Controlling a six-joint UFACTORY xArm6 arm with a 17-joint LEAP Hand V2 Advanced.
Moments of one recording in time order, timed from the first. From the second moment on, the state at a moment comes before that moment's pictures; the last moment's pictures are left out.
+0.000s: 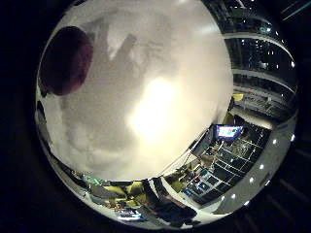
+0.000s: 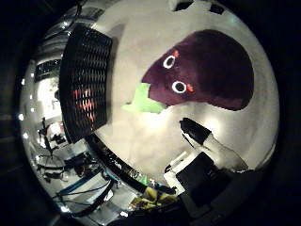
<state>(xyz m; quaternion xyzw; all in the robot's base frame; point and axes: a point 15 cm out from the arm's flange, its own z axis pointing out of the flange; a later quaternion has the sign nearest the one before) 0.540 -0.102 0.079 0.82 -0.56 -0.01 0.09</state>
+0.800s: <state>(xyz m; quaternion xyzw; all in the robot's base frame) 0.535 -0.142 0.117 0.79 -0.60 0.02 0.08</state>
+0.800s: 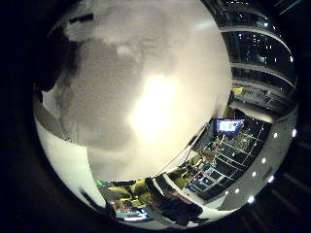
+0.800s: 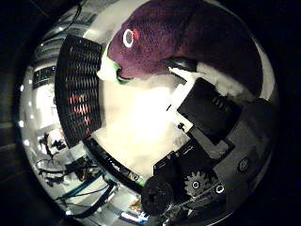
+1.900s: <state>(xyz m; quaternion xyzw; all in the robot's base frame) 0.424 0.105 0.385 0.84 -0.52 0.16 -0.06</state>
